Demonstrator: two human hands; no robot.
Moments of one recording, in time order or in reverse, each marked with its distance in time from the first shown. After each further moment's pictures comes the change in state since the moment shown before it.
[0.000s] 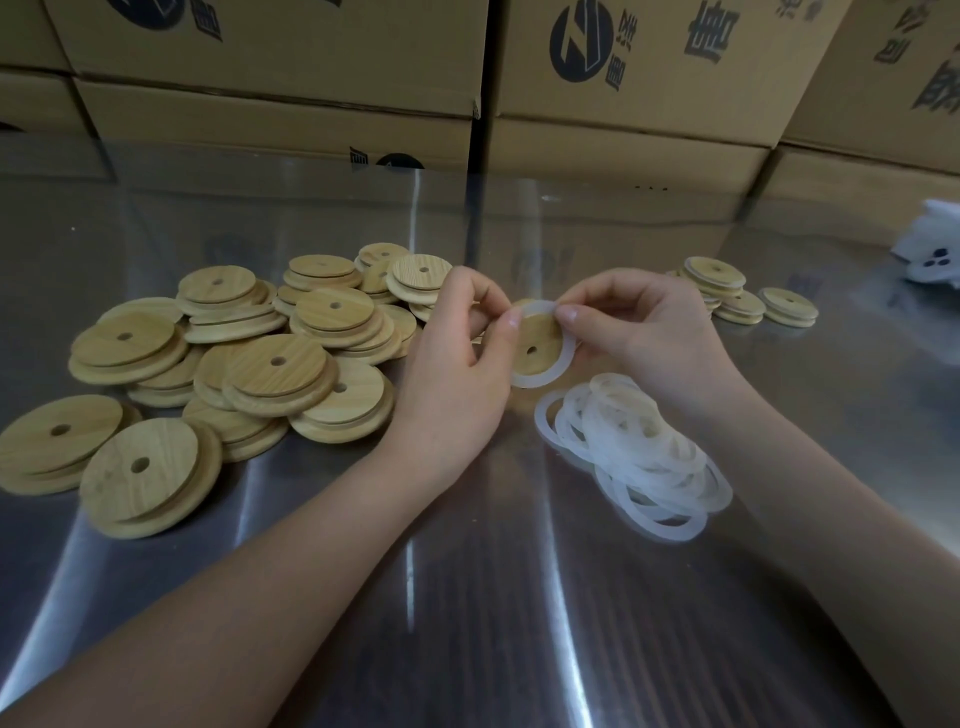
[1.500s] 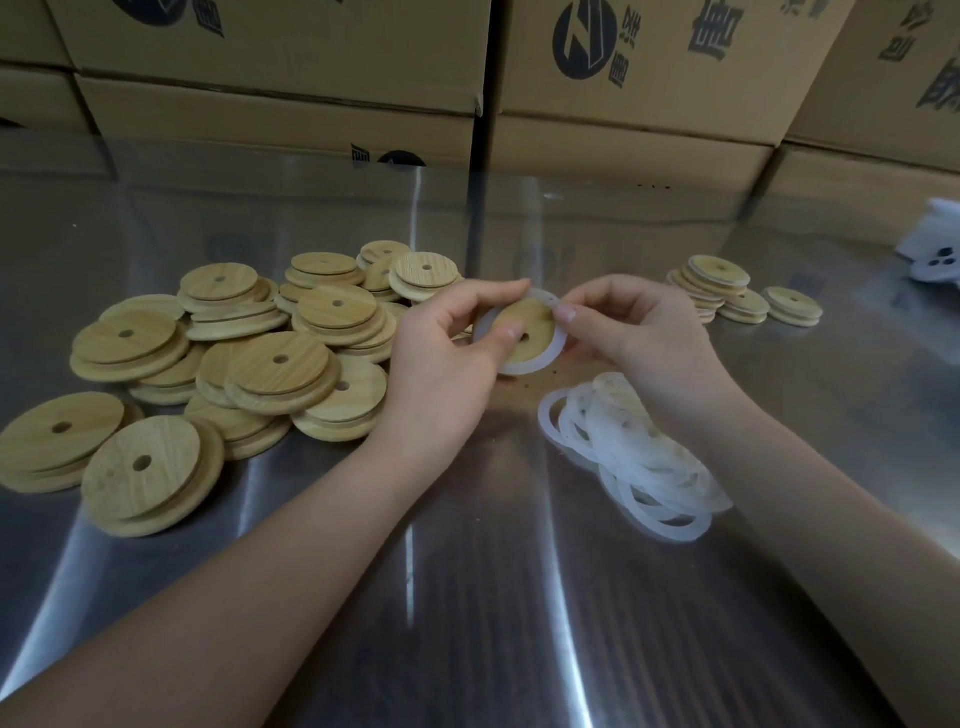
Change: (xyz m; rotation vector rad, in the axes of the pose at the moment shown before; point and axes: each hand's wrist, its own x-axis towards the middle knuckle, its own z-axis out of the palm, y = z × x) left_hand 0.004 -0.001 -0.005 -0.230 0.028 -0.101; right_hand 0.000 0.008 0.005 0.110 0.012 0.089
